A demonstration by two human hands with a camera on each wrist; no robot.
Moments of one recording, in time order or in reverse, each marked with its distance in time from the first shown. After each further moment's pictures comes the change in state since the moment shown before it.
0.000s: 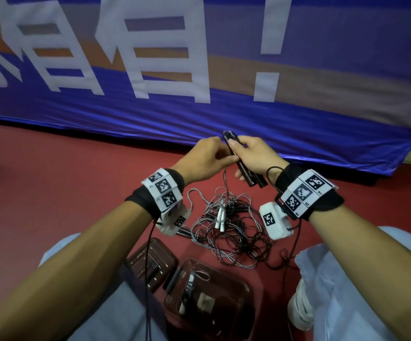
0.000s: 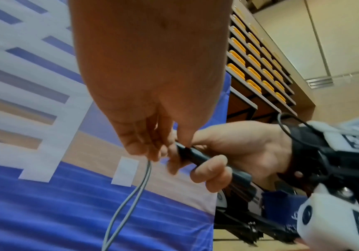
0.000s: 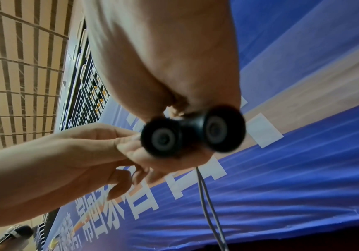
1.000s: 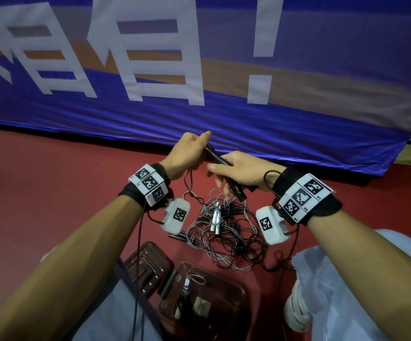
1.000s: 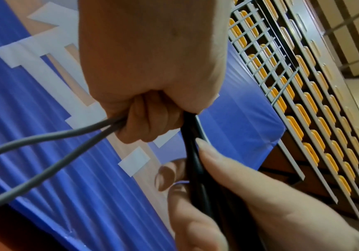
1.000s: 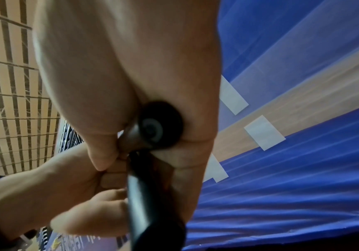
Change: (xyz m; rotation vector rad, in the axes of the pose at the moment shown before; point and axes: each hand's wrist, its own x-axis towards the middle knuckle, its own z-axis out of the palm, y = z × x) left_hand 0.011 -0.008 -0.007 -0.713 0.158 -0.472; right_hand -0.010 -0.003 0.001 -0.130 -0.410 0.047
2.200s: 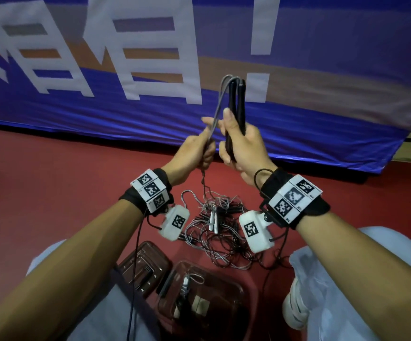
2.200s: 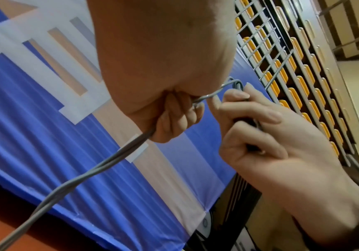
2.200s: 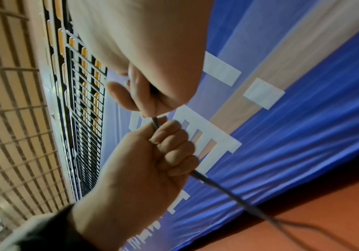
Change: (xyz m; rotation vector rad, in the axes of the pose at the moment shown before) left_hand -0.005 0.000 0.017 -0.201 -0.119 -0.015; right_hand -0.005 -0.024 0.010 0.508 0.522 -0.444
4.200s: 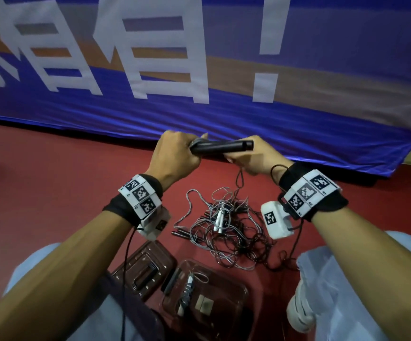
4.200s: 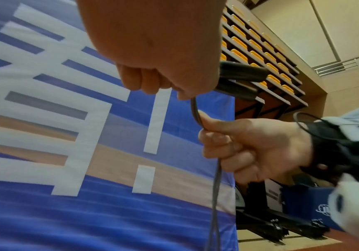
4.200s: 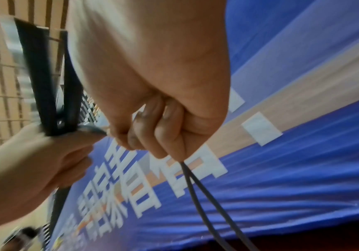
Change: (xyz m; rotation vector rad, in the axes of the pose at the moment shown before) left_hand -0.037 0.011 -0.041 0.991 0.388 0.577; right_hand 0.014 0.010 -0.031 -0.603 -0.272 0.201
